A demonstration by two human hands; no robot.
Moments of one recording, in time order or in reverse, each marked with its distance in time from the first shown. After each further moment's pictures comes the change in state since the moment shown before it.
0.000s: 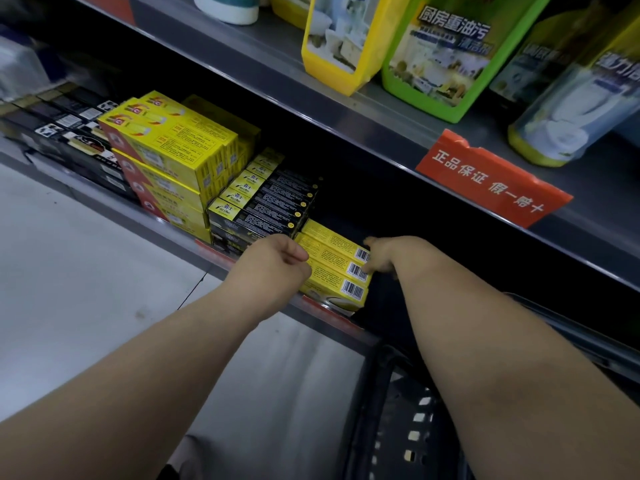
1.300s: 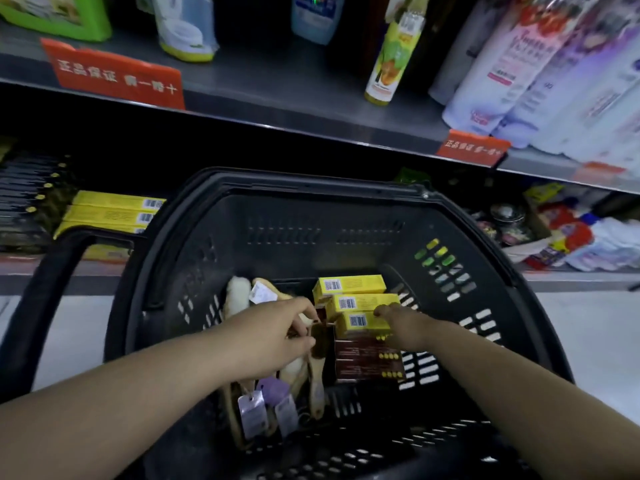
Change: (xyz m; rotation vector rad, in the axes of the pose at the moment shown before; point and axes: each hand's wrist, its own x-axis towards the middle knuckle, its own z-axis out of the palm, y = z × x) left_hand -0.187 0.034 0.213 0.690 -0.864 0.459; right_hand -0.256 0.286 0.295 0.234 -0.008 0.168
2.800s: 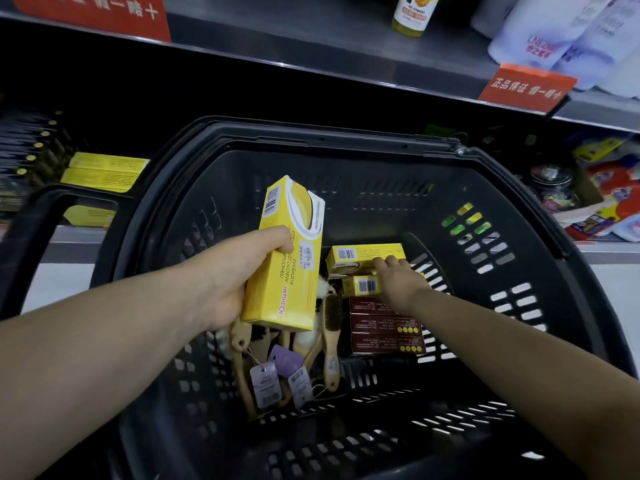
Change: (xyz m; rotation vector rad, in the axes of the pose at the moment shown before) left_hand 0.022 -0.004 -0.031 -1.022 0.183 -0.586; right_hand 0.048 -0.029 0.014 -0.120 0.242 0.077
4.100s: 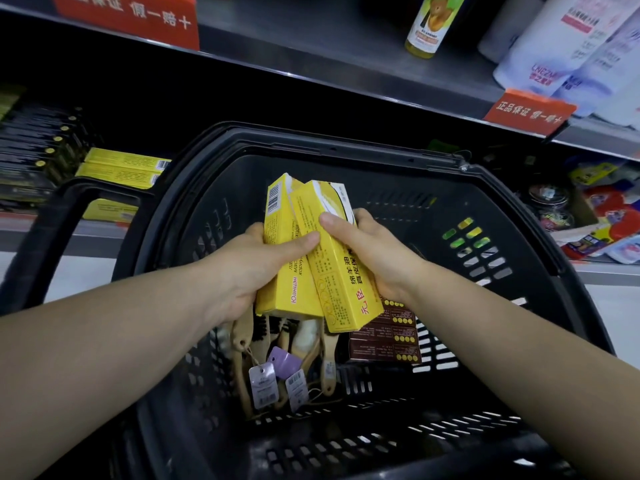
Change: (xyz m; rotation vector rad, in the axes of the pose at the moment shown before) left_hand 0.001 -0.013 -0.005 -0.143 -0.034 0.263; right_hand -0.067 -0.074 -0.131 1.606 -0.136 -0.154
